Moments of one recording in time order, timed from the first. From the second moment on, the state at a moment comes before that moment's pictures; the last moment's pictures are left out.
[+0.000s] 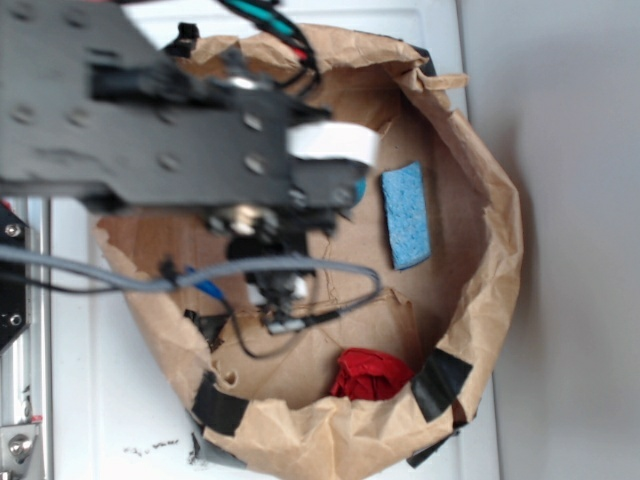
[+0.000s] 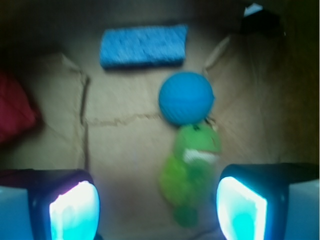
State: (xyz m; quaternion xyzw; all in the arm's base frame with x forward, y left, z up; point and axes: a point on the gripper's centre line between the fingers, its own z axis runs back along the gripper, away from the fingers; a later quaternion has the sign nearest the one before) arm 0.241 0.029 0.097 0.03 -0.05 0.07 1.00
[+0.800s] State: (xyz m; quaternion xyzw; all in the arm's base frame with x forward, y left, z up) arm 0.236 0.041 0.029 0.07 -0.03 0.06 0.99
